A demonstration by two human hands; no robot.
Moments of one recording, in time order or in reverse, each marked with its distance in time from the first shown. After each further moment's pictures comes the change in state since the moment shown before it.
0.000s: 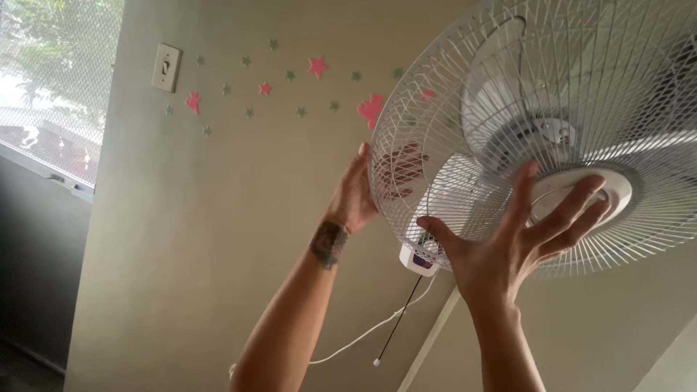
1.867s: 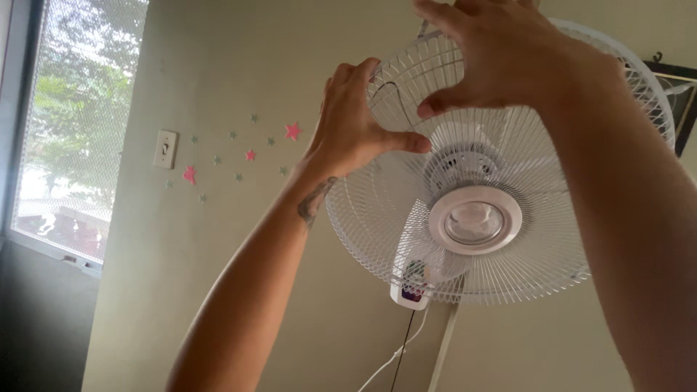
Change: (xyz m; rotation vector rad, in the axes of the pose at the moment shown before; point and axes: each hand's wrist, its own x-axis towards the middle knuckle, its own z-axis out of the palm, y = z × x) left_hand 0.077 0.131 0.174 1.729 0.235 0.482; right_hand 0.291 -0.005 -0.072 0.081 -0.279 -0.703
